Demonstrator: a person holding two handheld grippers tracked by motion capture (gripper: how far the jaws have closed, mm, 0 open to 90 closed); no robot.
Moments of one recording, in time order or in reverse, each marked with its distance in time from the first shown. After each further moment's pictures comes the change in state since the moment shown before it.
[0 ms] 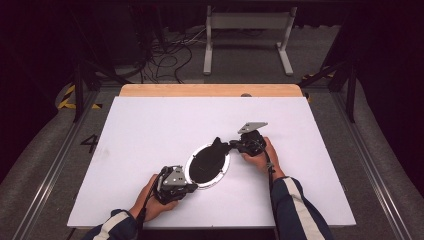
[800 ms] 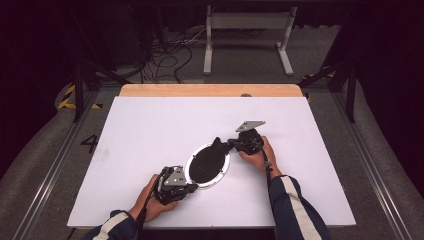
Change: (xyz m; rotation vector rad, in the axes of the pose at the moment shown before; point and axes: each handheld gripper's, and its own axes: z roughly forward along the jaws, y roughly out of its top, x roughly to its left) left arm 0.000 0.001 0.000 0.004 -0.002 -0.002; right arm 0.000 0.005 0.008 -0.020 -0.002 0.020
